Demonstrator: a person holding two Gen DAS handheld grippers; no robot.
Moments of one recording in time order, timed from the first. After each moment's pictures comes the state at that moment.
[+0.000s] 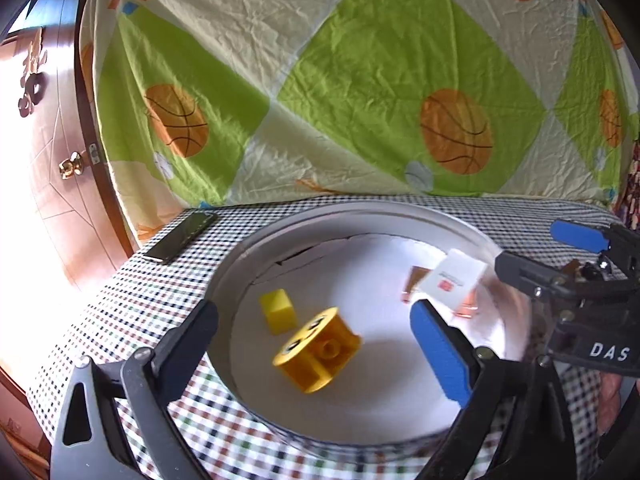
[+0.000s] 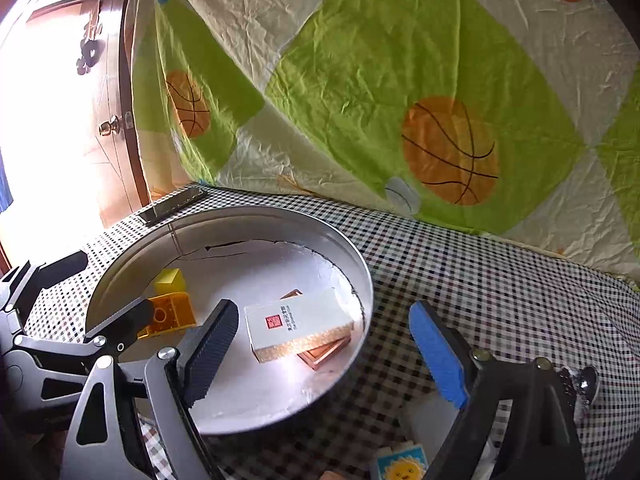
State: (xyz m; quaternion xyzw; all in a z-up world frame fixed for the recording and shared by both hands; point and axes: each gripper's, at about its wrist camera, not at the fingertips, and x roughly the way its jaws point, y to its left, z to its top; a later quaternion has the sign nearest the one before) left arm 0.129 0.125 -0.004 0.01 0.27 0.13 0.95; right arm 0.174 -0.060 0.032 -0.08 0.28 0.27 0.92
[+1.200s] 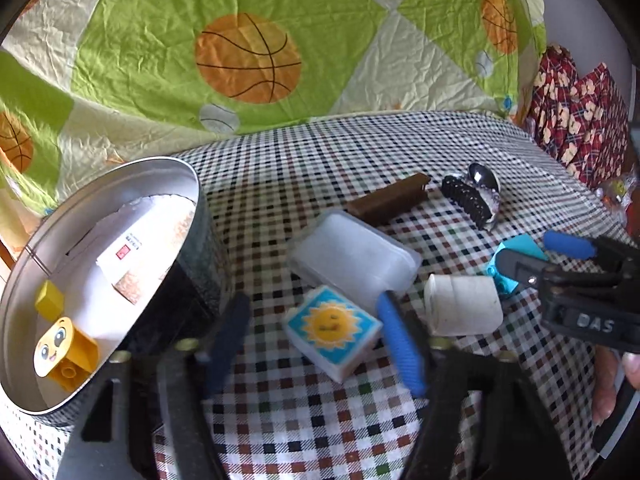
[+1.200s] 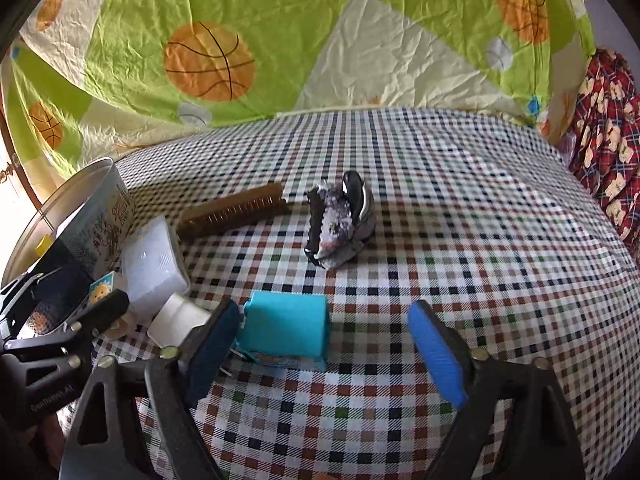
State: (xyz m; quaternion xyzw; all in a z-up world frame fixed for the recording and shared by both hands) left arm 0.179 -0.050 -0.050 0.05 0.37 -0.05 0.93; right arm 0.184 -0.270 -0.041 0.00 0.42 0.08 0.90
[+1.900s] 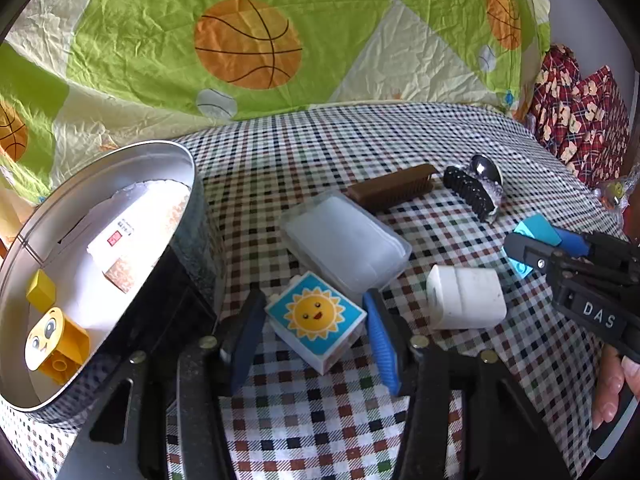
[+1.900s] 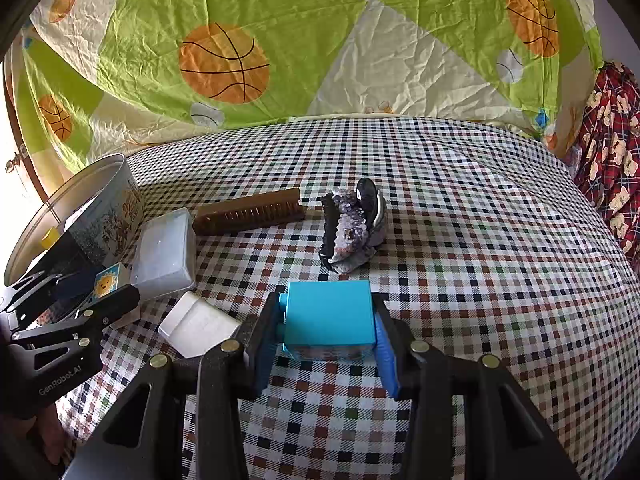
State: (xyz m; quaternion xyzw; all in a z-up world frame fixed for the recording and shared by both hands) left arm 0.184 -0.048 -0.056 0.04 0.39 -0.06 0.92; right arm 0.177 -0.261 -0.033 -0.01 0.40 0.10 0.91
